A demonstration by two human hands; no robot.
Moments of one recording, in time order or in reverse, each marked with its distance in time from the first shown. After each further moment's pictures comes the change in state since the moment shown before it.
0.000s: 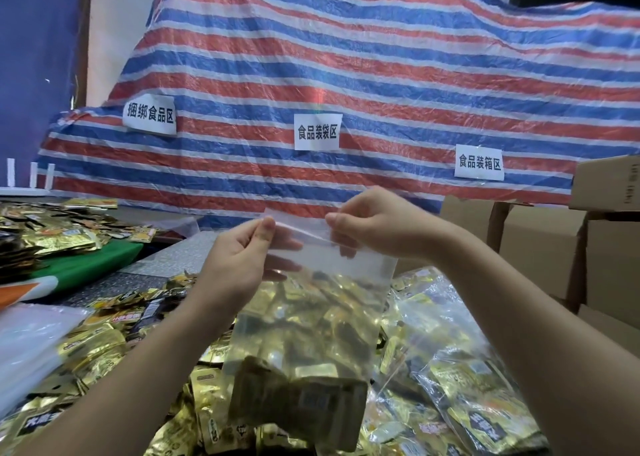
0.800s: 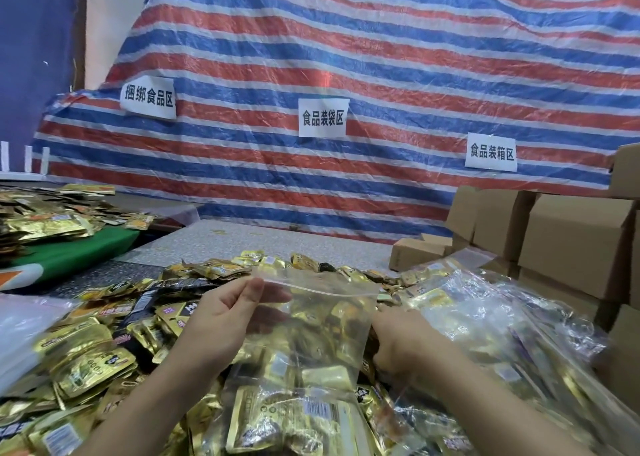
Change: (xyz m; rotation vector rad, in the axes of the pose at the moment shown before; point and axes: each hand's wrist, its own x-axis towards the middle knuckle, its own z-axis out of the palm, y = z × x) left_hand -0.029 -0.086 -0.022 0.012 -0.014 -0.180; right_hand -0.008 0.165 0.140 -0.692 -0.361 0.444
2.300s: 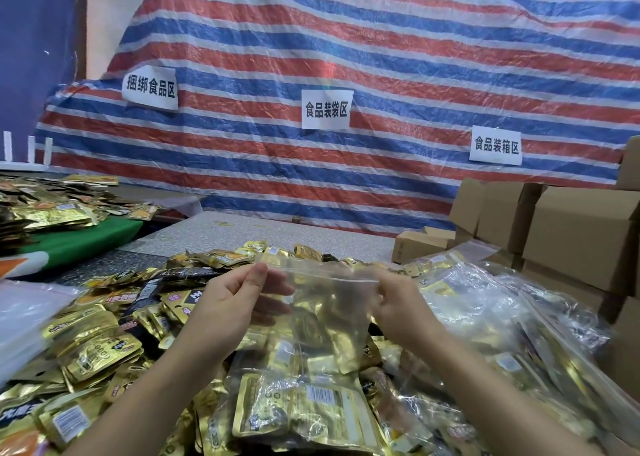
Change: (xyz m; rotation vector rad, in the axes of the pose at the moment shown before) left_hand 0.001 -0.003 0.000 -0.015 0.004 0.002; right_hand -0.011 -0.009 -0.006 0.805 0.551 -0.186
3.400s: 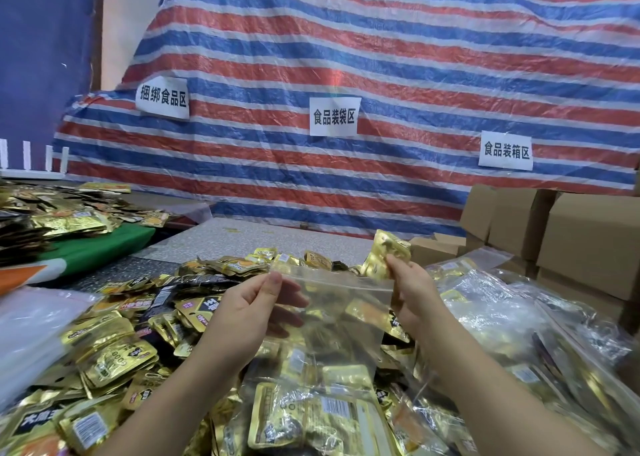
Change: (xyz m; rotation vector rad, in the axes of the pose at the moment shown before) left_hand -0.002 0.003 0.002 -0.022 -0.006 -0.011; right_hand 0.048 0.008 0.005 1.118 0.262 0.718
